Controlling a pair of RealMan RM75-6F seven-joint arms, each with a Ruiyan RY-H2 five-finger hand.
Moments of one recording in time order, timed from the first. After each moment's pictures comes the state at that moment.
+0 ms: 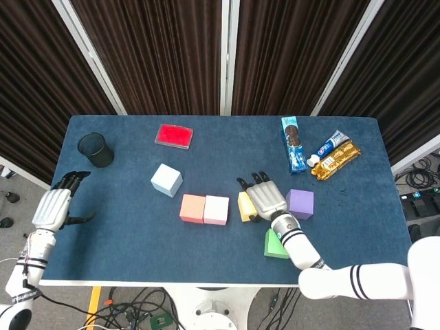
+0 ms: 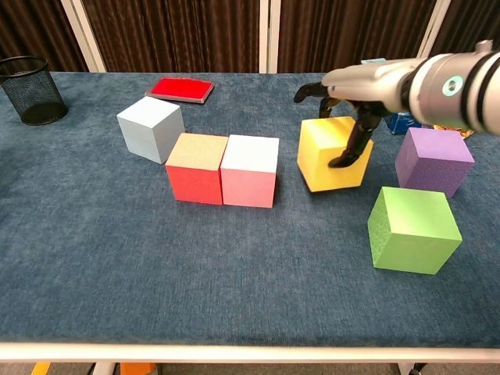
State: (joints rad) left arm -0.35 -1.20 -0.10 -1.55 1.32 1.22 -0.15; right arm 1.06 -1.42 0.10 -1.84 -0.48 1.08 -0.77
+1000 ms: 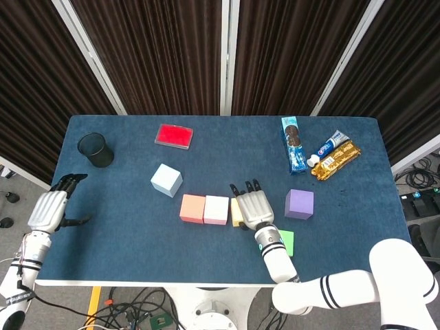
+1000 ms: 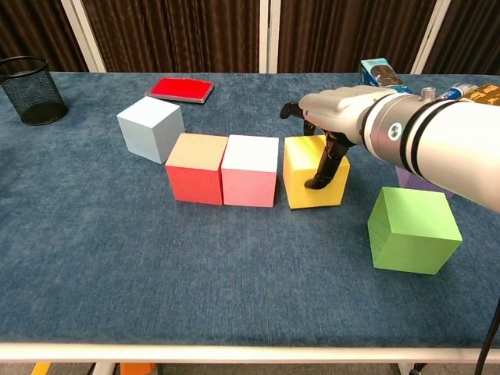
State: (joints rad) left arm -0.34 -1.19 -0.09 -1.52 1.34 1.19 -0.21; right arm 1.07 -1.64 0.16 -1.82 -0.38 1.31 -0.94
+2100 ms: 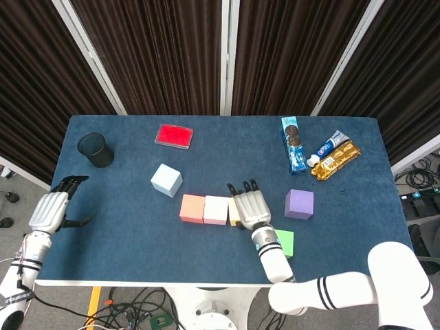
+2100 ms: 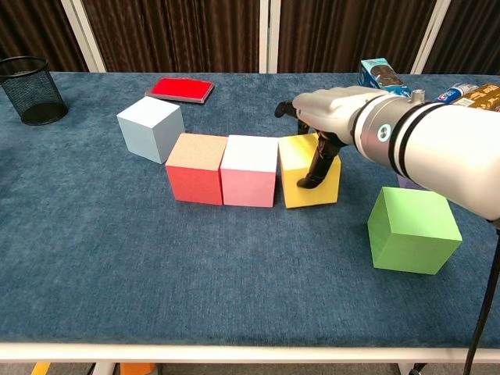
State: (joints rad) left arm -0.34 -1.18 -0.09 -1.52 1.35 1.16 -0.21; right arm 1.04 -1.68 0.20 -1.81 -0.40 1.31 -0.98
